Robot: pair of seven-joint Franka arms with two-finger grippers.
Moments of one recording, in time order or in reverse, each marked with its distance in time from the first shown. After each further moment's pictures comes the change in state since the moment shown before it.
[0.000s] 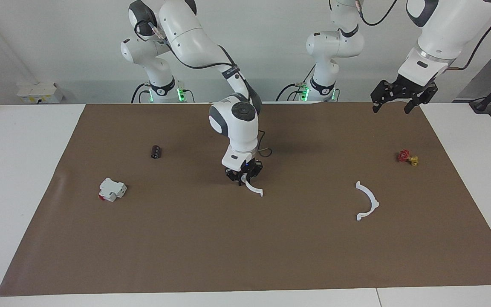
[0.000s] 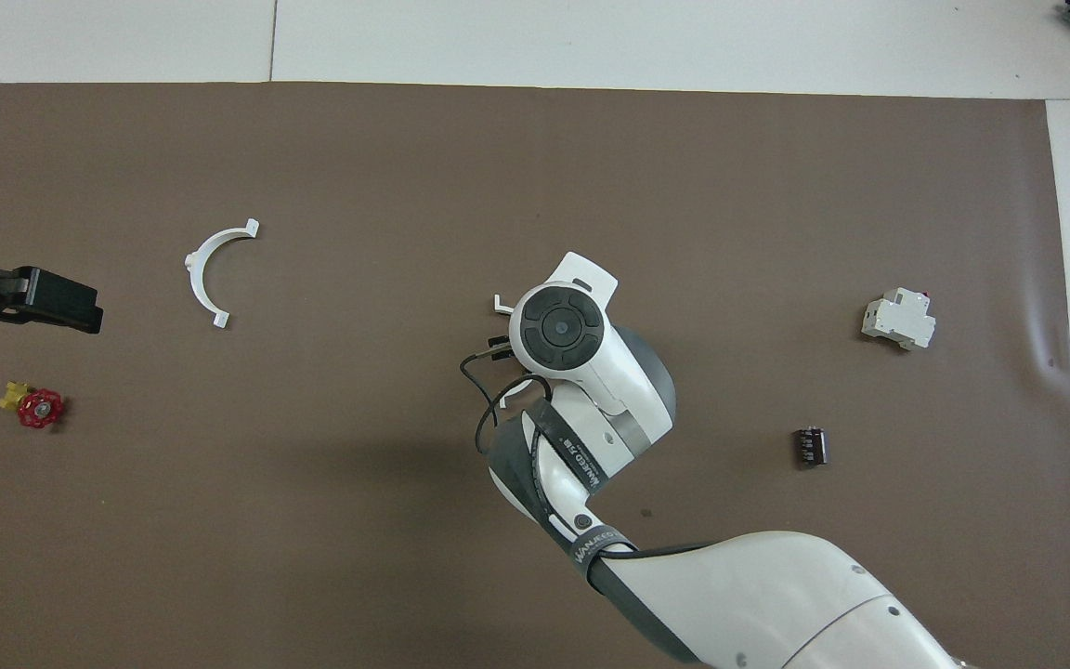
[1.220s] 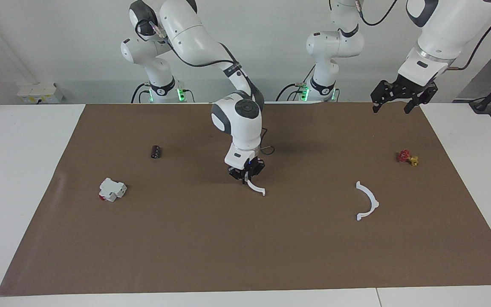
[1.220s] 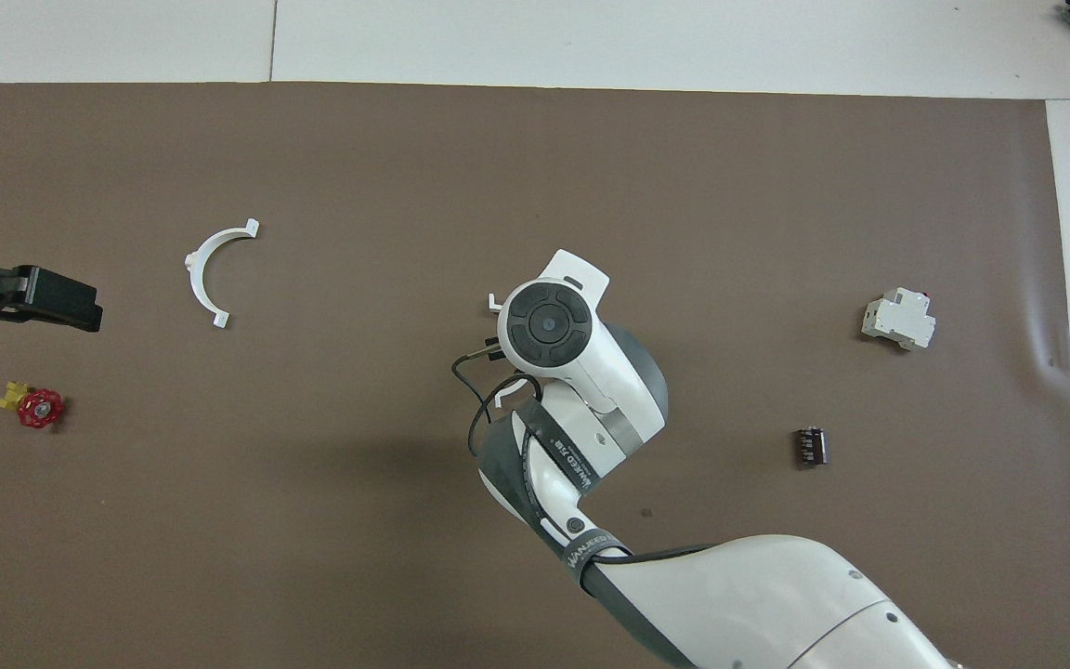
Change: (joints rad) left arm 0.000 0.000 0.001 0.001 0.000 0.007 -0.001; right arm 0.011 0.004 0.001 0.031 0.000 -0.048 -0.006
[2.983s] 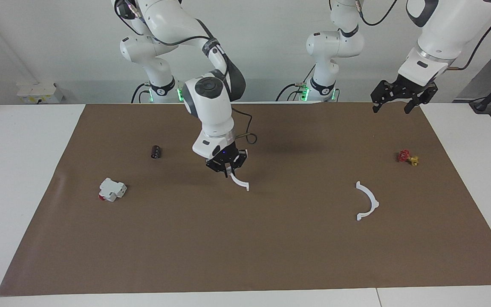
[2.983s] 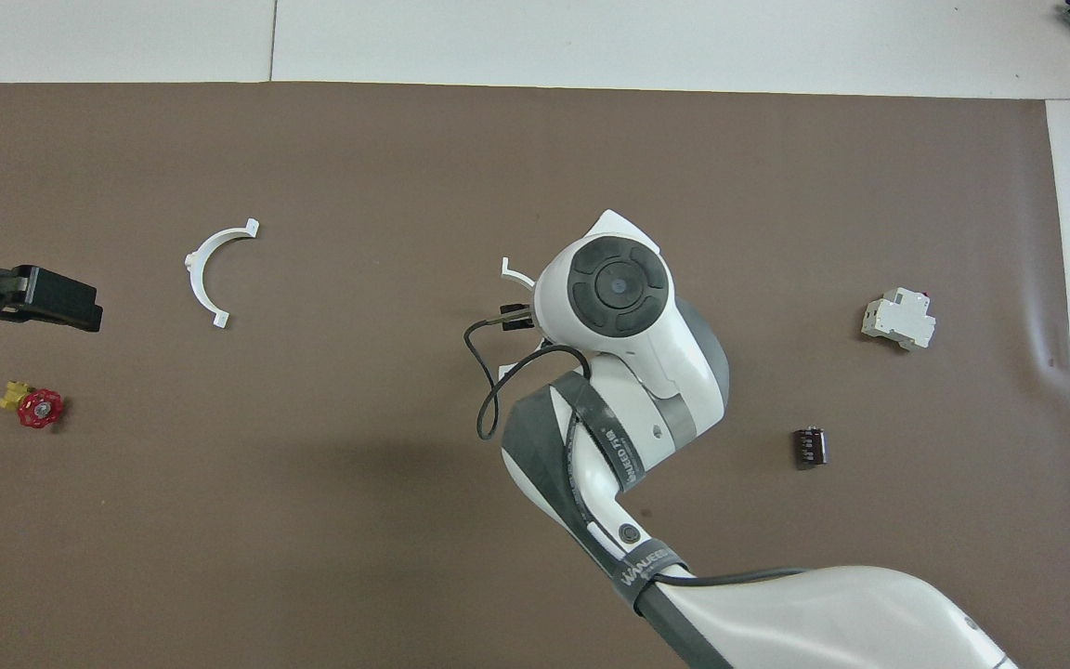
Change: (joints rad) left arm 0.000 0.000 0.000 0.000 0.000 0.000 0.000; right arm -0.013 -0.054 0.015 0.059 0.050 -0.059 0.054
